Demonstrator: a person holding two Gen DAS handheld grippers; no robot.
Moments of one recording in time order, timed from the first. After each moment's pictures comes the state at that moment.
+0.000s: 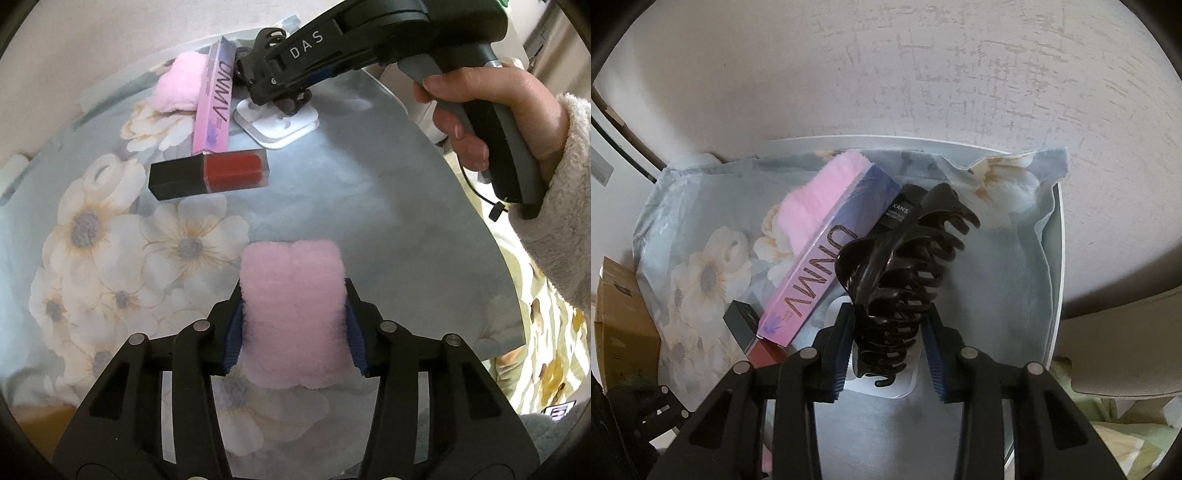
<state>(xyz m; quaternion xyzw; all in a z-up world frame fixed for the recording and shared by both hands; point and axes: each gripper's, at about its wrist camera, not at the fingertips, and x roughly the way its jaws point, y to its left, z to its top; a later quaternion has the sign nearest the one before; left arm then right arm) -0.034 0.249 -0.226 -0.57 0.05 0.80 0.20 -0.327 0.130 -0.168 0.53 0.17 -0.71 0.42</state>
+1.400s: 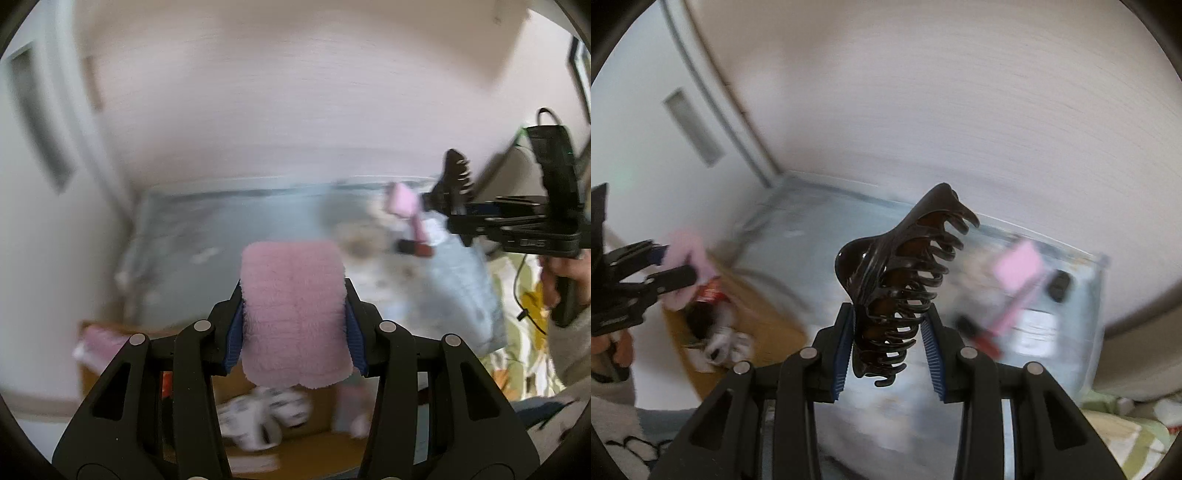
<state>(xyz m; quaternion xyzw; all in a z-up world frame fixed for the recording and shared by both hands) 0.042 -0.048 -0.041 -0.46 -0.05 0.89 0.02 -0.149 0.049 -0.023 0.46 0.18 -0.70 0.52</state>
